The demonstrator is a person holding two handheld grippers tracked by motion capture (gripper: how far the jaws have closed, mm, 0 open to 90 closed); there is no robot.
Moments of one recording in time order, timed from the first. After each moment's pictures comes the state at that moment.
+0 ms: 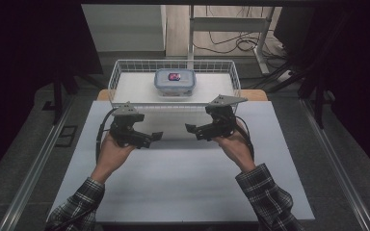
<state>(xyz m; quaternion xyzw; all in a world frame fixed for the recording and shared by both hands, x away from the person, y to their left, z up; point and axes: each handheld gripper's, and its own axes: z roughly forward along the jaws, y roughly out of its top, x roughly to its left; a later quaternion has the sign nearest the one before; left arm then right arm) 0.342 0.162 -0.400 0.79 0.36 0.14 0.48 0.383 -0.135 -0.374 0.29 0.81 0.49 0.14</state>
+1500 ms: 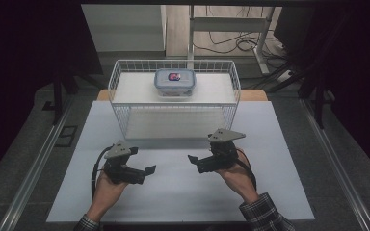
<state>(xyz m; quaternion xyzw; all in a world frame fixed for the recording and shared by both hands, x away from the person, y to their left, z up) 0.274 0.173 -0.481 0.78 0.38 0.12 0.49 0.323 -0.147 -0.431 0.28 0.83 0.45 0.16</state>
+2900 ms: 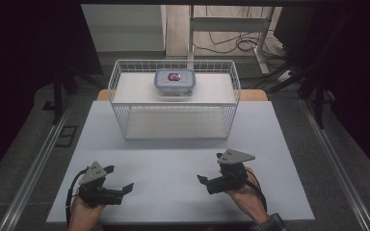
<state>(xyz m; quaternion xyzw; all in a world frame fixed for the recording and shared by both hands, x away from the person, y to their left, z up) 0.213 0.228 -0.505 0.76 0.43 0.16 0.45 0.285 -0.180 -0.463 0.29 0.84 0.44 0.15</state>
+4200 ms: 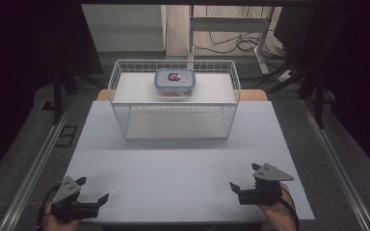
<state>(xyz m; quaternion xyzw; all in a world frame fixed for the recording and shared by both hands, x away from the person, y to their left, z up) 0.172 0.282 -0.521 0.75 0.47 0.22 0.41 0.253 -0.267 -0.476 0.35 0.81 0.42 0.23</state>
